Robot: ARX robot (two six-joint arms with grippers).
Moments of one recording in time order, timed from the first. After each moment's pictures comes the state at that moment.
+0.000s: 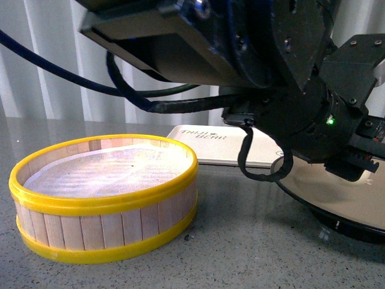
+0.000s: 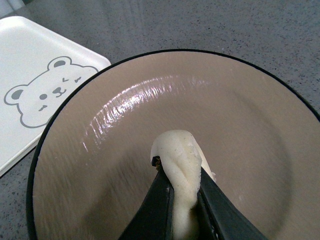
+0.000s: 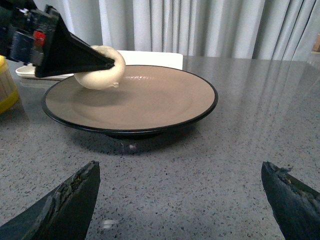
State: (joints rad) left arm -0.72 1.98 1.60 0.00 0.24 0.25; right arm 0.00 0.00 0.01 0.00 0.00 -0.01
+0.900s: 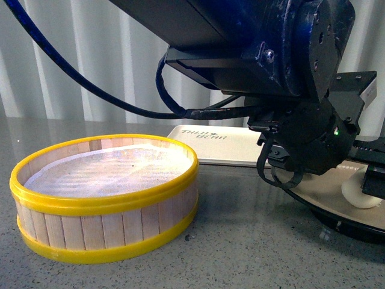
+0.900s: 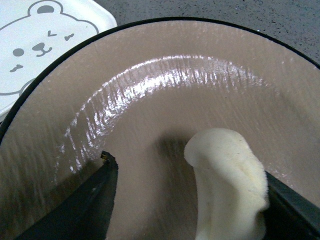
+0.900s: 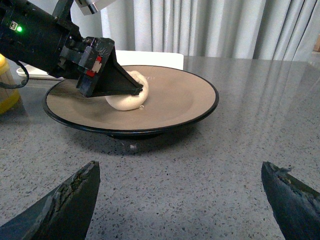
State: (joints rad) left arm -0.72 2.16 1.85 -0.21 0.21 0.10; right arm 0.00 0.00 0.01 0.00 0.00 -0.01
